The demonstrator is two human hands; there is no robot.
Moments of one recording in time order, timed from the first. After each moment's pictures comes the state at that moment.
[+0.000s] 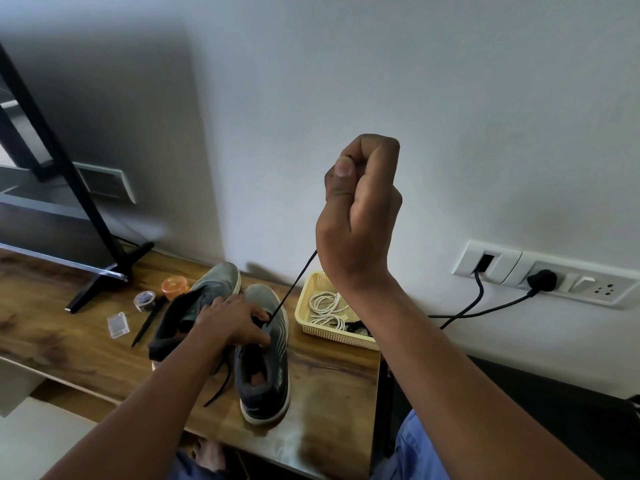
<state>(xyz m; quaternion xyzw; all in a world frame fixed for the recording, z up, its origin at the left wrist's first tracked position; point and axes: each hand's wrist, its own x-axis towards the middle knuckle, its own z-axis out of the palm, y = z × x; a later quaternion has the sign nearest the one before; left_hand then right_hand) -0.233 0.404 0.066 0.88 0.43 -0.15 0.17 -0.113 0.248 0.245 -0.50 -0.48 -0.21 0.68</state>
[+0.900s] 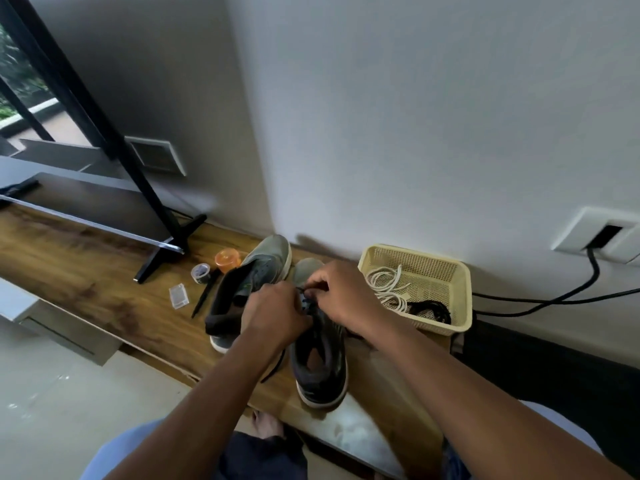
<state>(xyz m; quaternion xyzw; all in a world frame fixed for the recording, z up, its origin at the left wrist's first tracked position) -0.249 0.385 0.056 0.87 0.49 0.00 0.12 -0.114 0.320 0.065 -0.73 -0.57 0.18 0.32</state>
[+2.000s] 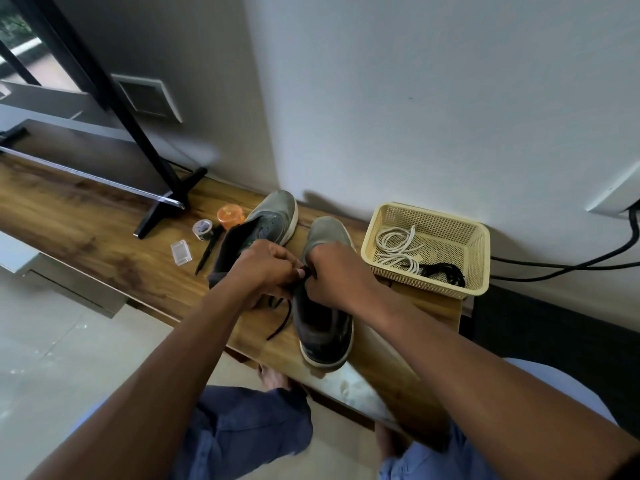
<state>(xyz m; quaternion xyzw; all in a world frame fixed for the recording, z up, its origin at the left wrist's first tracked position) -0.269 0.412 0.049 0.64 0.55 0.06 0.53 -0.141 0.324 0.043 -0.75 -0.64 0.13 0.15</state>
